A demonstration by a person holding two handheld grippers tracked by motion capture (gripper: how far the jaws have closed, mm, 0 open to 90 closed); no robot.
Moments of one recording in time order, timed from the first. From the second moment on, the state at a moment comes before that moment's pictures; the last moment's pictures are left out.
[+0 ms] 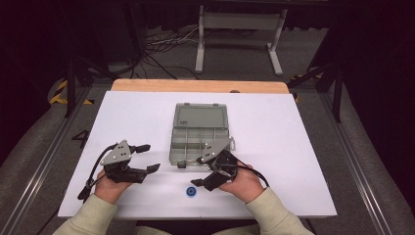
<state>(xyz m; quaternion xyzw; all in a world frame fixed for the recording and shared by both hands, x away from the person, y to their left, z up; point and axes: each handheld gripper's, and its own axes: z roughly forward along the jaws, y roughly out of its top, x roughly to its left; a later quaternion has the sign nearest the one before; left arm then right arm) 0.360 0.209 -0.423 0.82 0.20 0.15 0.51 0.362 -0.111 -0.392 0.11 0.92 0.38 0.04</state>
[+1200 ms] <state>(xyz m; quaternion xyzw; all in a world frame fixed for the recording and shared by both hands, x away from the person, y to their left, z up) 0.360 0.208 -0.424 0.82 0.20 0.15 0.51 0.352 -0.080 -0.428 0.07 0.96 0.27 -0.01</state>
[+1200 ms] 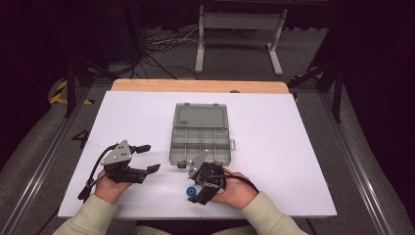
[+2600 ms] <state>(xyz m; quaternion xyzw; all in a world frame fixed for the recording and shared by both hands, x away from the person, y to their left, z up) 0.360 0.209 -0.424 0.82 0.20 0.15 0.51 0.342 -0.070 -0.437 0.05 0.96 0.26 0.02</state>
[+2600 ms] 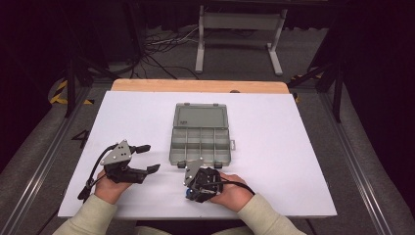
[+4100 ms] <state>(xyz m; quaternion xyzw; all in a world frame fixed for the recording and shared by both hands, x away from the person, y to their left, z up) 0.361 0.209 -0.424 0.82 0.20 0.14 0.51 0.360 -0.110 -0.365 0.10 0.94 0.33 0.06</state>
